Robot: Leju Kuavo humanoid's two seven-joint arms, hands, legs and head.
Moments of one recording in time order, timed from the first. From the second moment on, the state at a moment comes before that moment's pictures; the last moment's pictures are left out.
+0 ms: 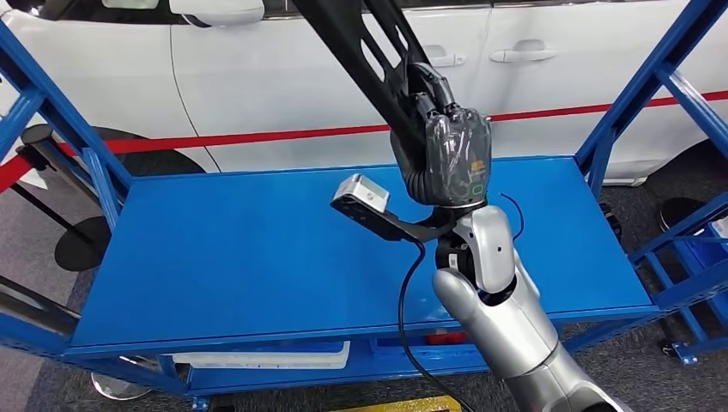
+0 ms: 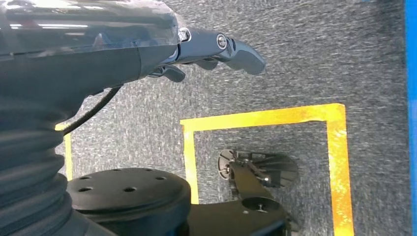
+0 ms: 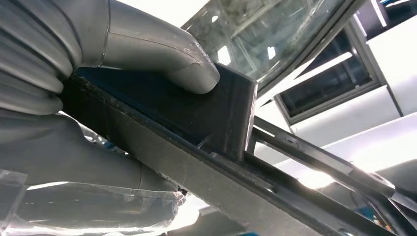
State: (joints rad) left arm -0.13 -0.19 1.07 -0.21 -1.02 0.36 -0.09; right arm -0.58 0.00 0.52 -1.61 1.25 -0.44 0.09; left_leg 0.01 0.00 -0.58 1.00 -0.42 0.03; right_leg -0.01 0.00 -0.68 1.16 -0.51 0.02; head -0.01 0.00
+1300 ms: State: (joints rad) left arm -0.12 -0.20 1.05 -0.21 -1.04 0.38 -0.04; right arm -0.29 0.09 0.35 -1.62 -0.39 0.45 -0.39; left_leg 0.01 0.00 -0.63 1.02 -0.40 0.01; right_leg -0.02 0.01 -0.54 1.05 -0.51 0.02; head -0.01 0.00
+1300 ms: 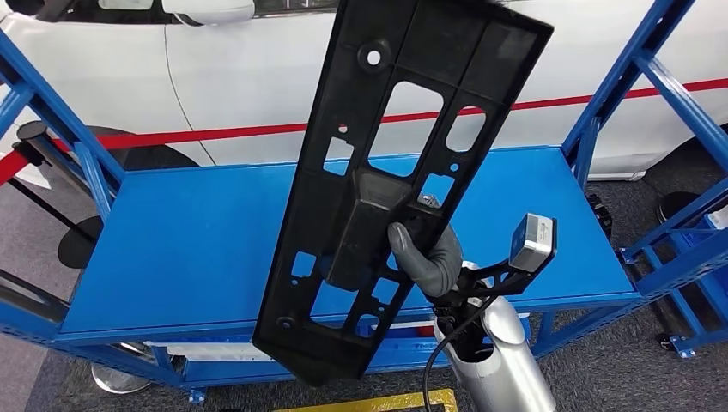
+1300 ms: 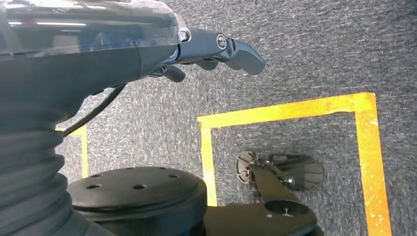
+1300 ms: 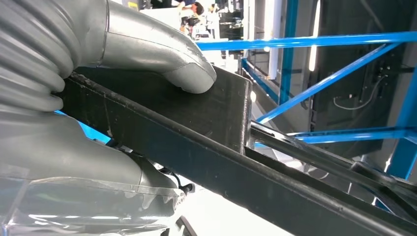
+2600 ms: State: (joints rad) left arm -0.12 -0.20 1.04 -0.21 -1.04 0.39 -0.04; right arm -0.25 0.12 0.32 -1.56 -0.39 0.51 -0.40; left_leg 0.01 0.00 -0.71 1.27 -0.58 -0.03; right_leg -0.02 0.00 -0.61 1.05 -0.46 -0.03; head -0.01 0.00
